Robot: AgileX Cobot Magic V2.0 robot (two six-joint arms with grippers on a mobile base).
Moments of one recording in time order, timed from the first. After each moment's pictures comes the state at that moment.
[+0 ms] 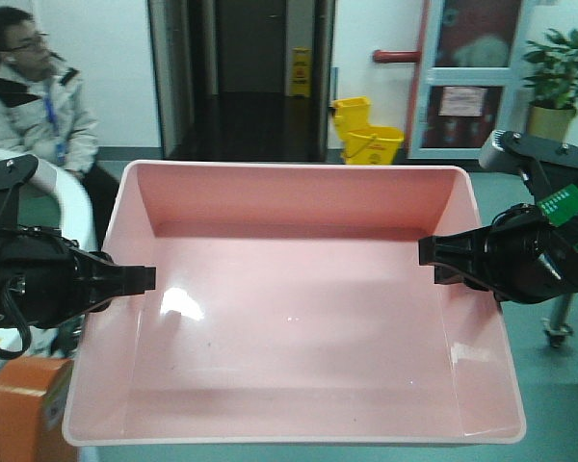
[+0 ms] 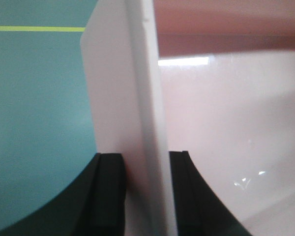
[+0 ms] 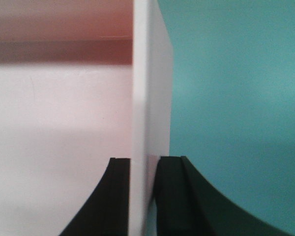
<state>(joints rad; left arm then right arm) -0.30 1.30 -1.16 -0.66 0.52 0.38 0.21 1.39 -1.36 0.17 0.74 0.09</state>
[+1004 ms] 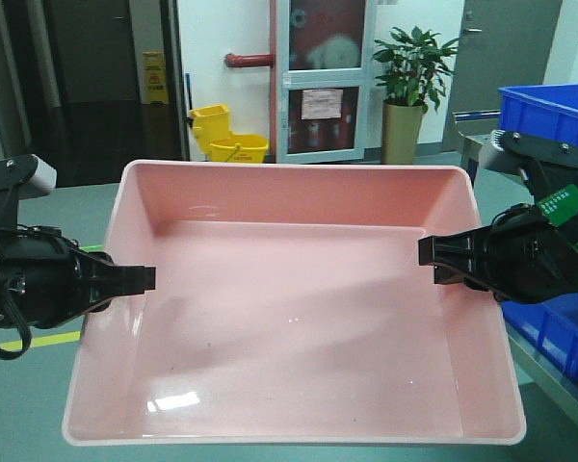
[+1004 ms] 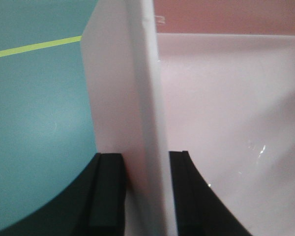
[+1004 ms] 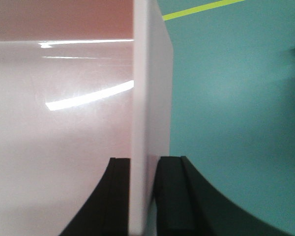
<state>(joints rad) -0.30 1.30 -1.16 -0.66 0.52 0.38 0.21 1.39 -1.36 0.17 0.74 0.09</state>
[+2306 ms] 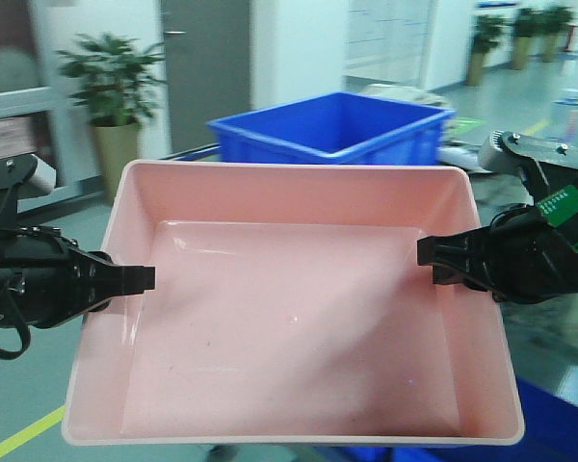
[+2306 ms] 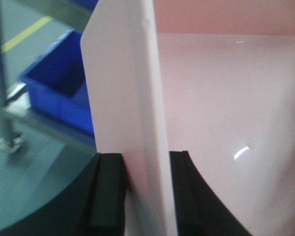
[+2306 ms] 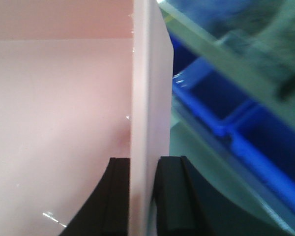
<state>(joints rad) -0.30 1.30 -1.16 -0.66 0.52 0.38 0.21 1.39 -1.36 0.17 0.74 0.09</state>
